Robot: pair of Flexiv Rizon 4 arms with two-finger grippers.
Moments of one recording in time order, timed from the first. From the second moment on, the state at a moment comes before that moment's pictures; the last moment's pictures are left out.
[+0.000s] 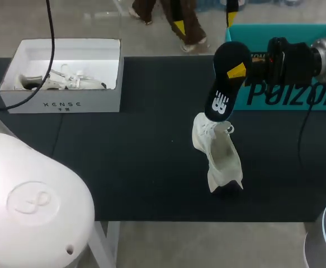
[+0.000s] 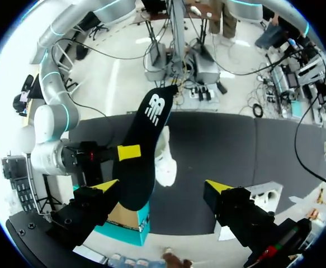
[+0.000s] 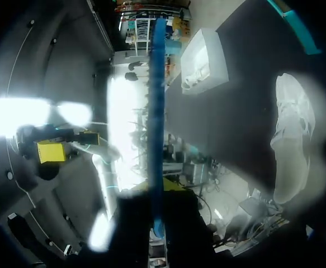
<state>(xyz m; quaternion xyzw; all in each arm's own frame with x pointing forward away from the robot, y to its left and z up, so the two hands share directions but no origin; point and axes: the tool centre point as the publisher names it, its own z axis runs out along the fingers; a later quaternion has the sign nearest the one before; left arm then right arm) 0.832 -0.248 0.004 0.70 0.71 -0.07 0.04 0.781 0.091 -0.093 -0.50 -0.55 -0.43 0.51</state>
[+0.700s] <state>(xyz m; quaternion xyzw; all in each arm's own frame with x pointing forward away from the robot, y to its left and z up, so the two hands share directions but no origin) 0.829 -0.256 0.009 0.70 0.71 -0.06 0.03 0.777 0.087 -0.091 -0.49 -0.58 -0.41 0.51</state>
